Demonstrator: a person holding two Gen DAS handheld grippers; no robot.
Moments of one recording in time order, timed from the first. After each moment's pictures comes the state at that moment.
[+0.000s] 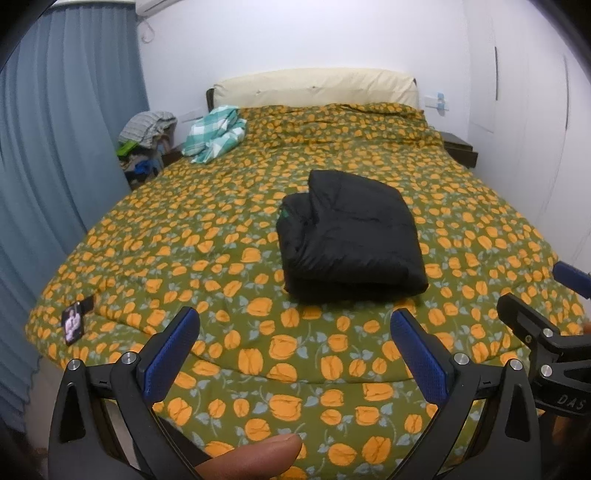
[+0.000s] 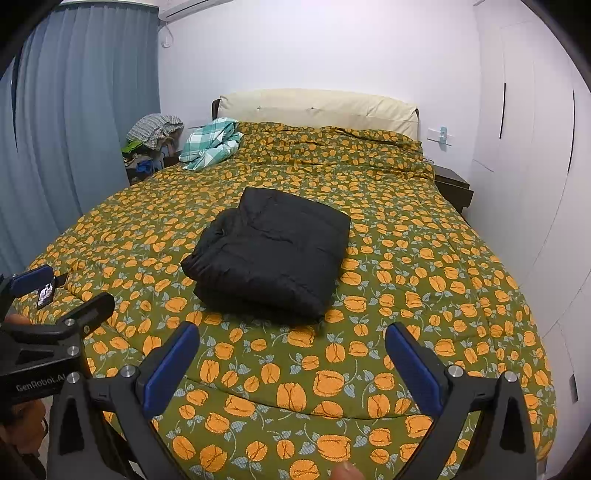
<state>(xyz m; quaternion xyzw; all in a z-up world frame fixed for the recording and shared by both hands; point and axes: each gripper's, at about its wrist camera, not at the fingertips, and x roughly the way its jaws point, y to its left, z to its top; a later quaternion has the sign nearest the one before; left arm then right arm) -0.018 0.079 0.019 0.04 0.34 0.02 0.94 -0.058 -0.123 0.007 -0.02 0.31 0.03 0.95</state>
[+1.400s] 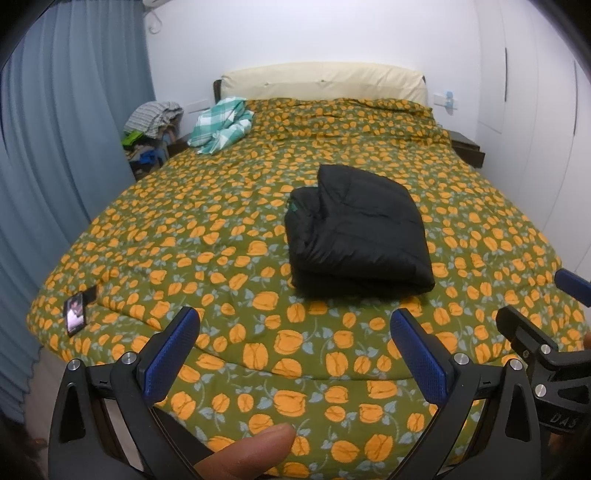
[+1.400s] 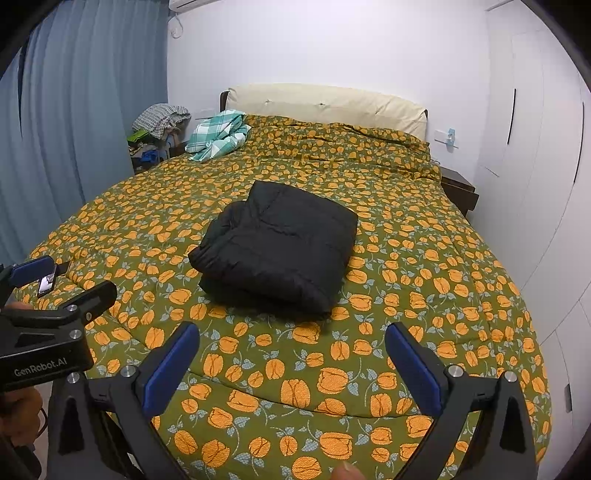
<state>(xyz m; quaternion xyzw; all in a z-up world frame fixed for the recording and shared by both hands) -0.014 0.087 0.019 0.03 0.35 0.03 0.93 -0.055 -0.114 0.008 -0.04 0.32 0.04 0.95</state>
